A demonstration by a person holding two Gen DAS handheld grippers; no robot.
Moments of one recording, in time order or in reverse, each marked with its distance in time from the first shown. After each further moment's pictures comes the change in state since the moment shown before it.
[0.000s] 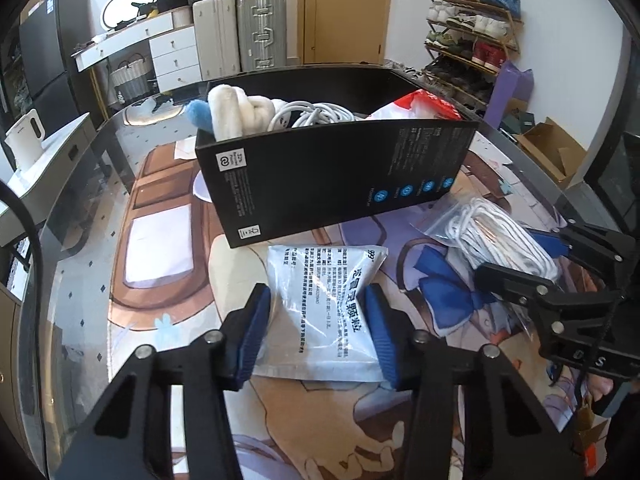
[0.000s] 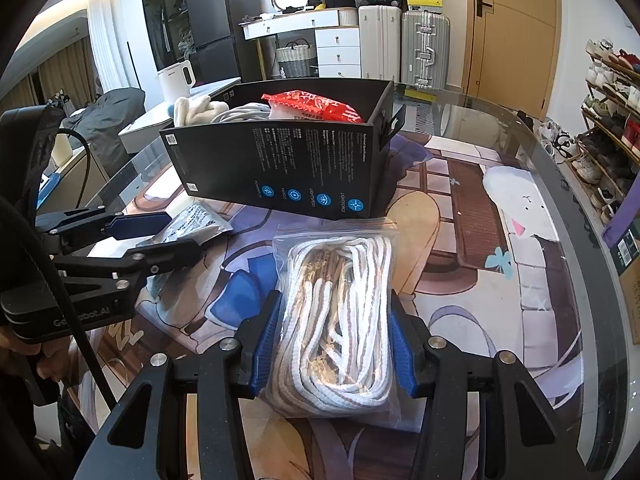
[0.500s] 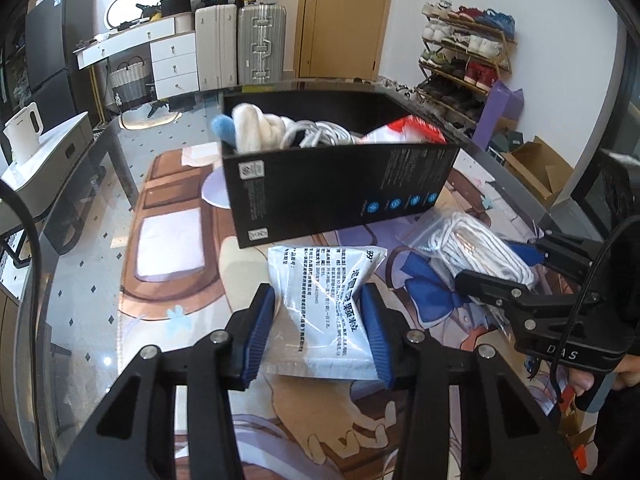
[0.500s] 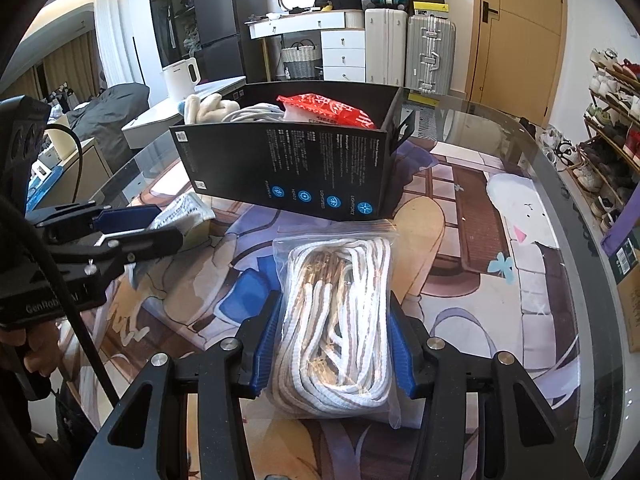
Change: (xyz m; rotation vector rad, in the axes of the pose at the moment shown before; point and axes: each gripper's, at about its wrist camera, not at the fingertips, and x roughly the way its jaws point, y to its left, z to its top) left arm -0.024 0.011 -0.005 -0.040 -0.063 -0.047; right arm -0.002 0.004 -0.001 -0.025 -0.010 0.002
